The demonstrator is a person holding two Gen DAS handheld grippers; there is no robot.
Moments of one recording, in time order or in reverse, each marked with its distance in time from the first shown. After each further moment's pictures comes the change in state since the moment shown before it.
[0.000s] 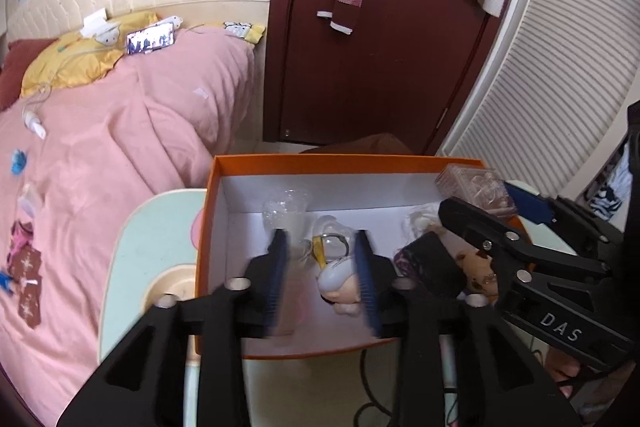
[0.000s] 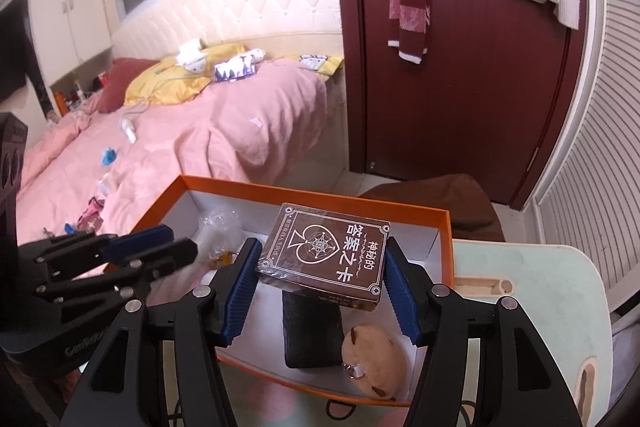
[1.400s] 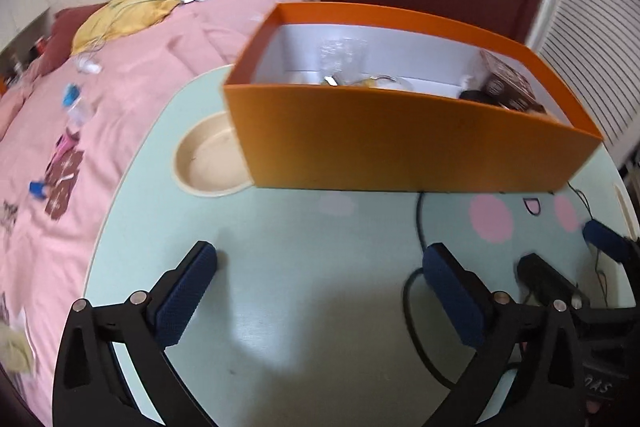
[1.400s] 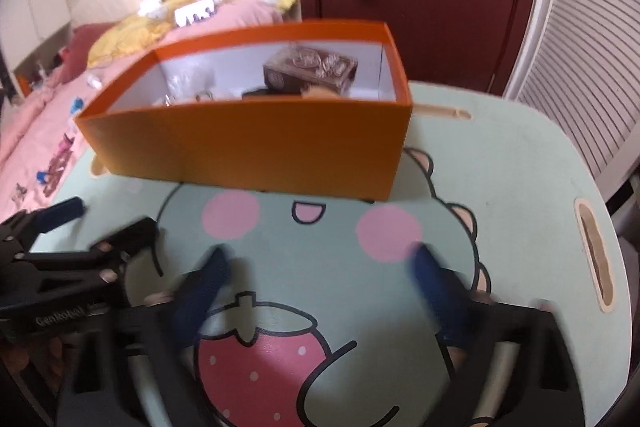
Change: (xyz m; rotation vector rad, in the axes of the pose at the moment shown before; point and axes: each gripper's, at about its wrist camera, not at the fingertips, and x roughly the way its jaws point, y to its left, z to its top) left arm 0.002 -0.006 -0.093 -0.047 0.127 0.232; right arm -0.021 -0.002 -0.107 0.068 0.196 -0.152
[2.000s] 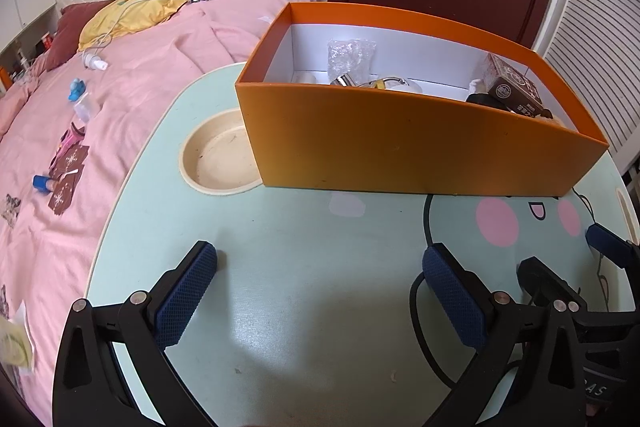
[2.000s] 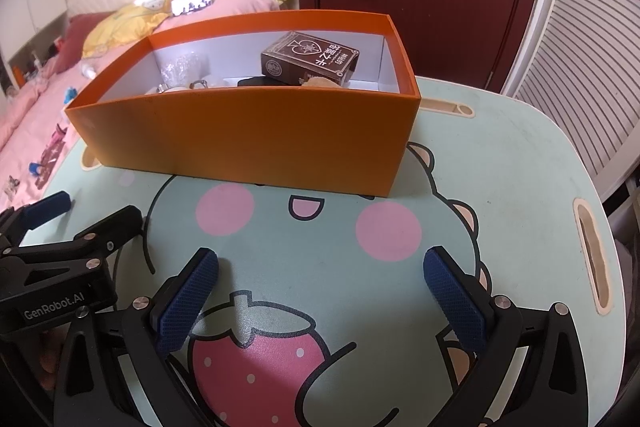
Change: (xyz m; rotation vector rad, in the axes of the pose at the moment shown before) left arm -0.001 0.002 0.000 -0.008 -0.005 0.009; right arm 0.001 0.000 0.000 -0.019 0.004 -0.023
